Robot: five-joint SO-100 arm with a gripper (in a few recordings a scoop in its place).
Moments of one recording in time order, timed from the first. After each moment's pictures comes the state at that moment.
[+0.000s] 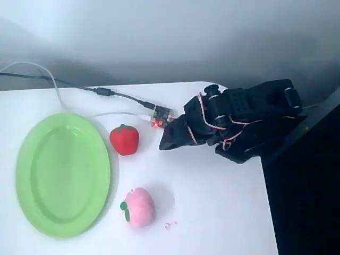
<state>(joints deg) -9.4 194.8 184.7 72.3 87.4</state>
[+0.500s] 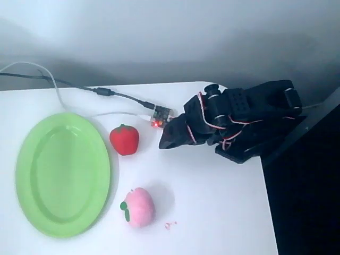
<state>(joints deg) -9.1 194.7 184.7 70.2 86.9</state>
